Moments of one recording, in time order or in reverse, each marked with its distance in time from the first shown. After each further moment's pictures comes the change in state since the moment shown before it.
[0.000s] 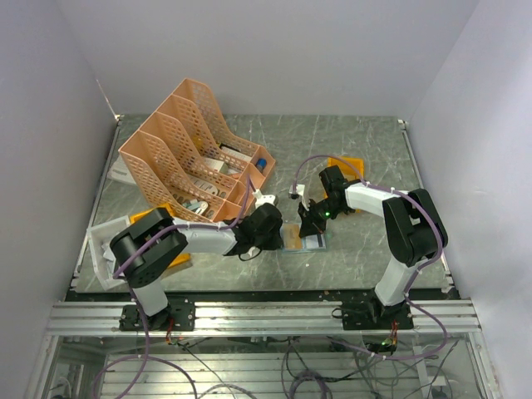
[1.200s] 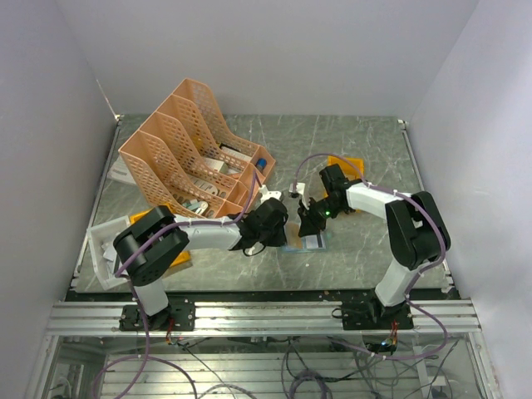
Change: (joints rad) left arm -0.003 0.026 0.092 -0.089 0.016 0.034; right arm 0.005 -0.026 0.000 0.001 0.002 0.007
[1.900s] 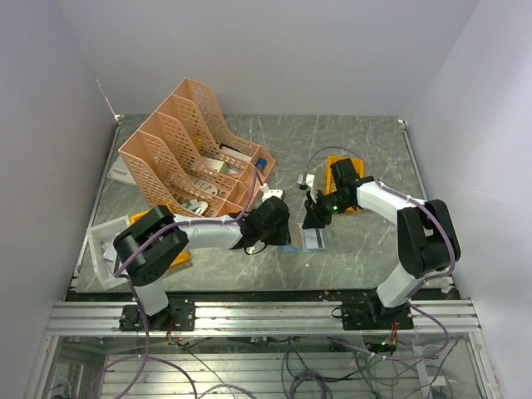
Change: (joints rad) left arm -0.002 0.000 0.028 -0.023 0.000 0.001; right arm -0.055 -0.085 0.000 -0.003 -0.030 -0.001
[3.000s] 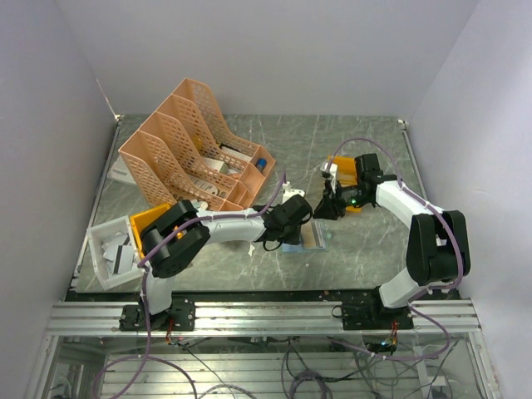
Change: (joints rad) left arm -0.069 0.171 0.273 -0.231 -0.077 0.077; right arm -0.179 -0.089 0.000 -0.028 -0.138 -0.018
